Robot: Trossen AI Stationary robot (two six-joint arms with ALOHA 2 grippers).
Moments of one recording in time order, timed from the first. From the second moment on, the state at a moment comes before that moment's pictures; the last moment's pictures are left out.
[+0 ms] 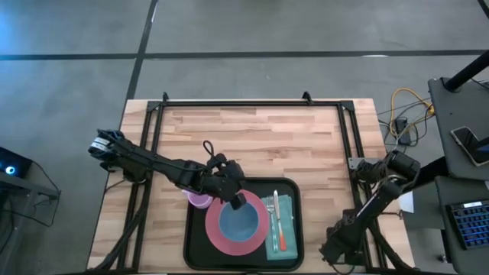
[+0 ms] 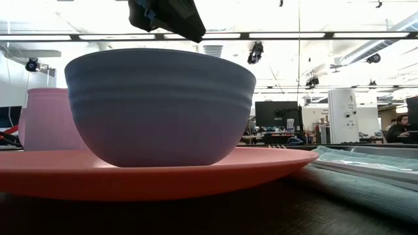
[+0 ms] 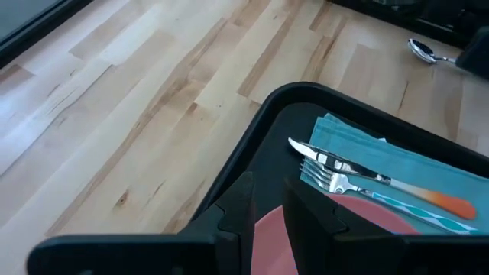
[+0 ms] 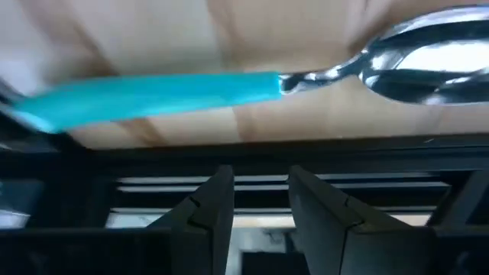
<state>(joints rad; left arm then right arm) -0.33 1.60 1.34 -0.56 -0.52 -0.65 0.97 1.81 1.02 -1.04 -0.60 1.02</state>
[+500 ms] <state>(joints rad) -0.33 1.60 1.34 -0.57 -0.52 -0.72 0.96 1.87 1.01 -0.84 -0.63 0.83</state>
